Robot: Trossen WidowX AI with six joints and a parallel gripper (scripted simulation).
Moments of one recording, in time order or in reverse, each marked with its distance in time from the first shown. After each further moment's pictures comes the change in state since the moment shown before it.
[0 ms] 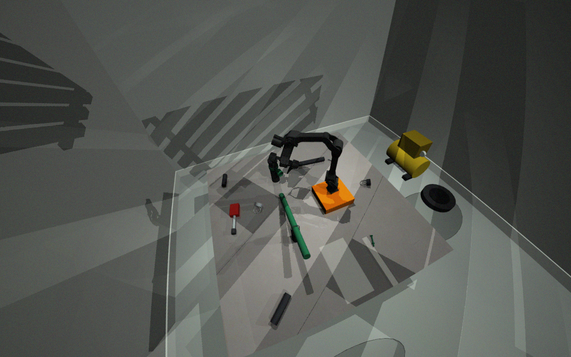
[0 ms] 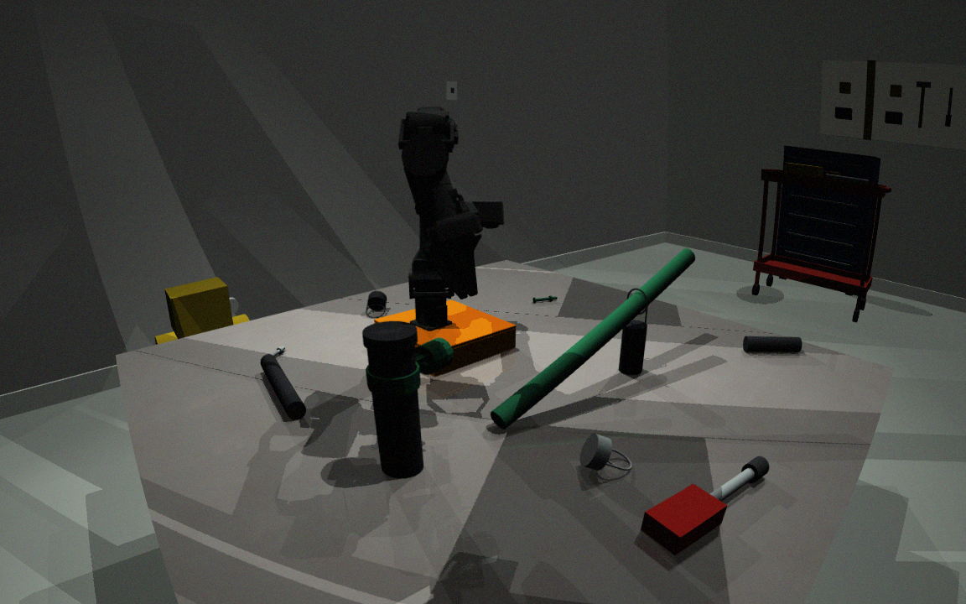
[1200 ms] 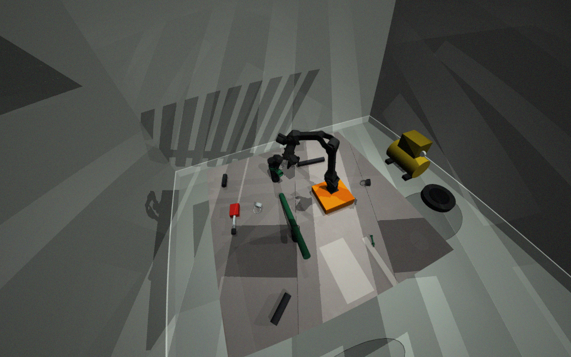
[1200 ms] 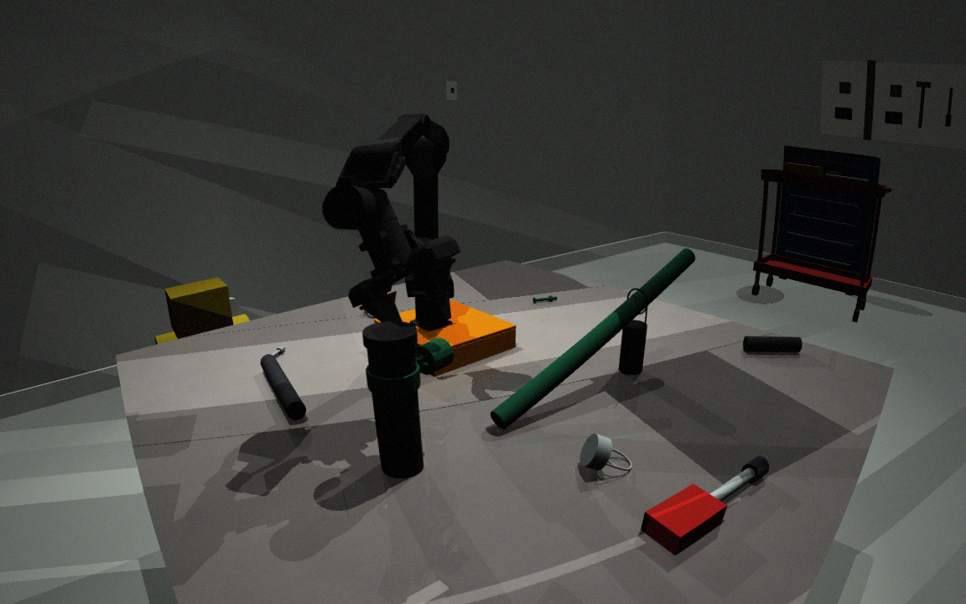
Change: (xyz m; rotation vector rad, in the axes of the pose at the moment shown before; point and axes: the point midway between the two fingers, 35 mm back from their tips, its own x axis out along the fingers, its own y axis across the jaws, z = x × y) arm 0.022 0.012 -0.073 -0.748 -0.083 -0.053
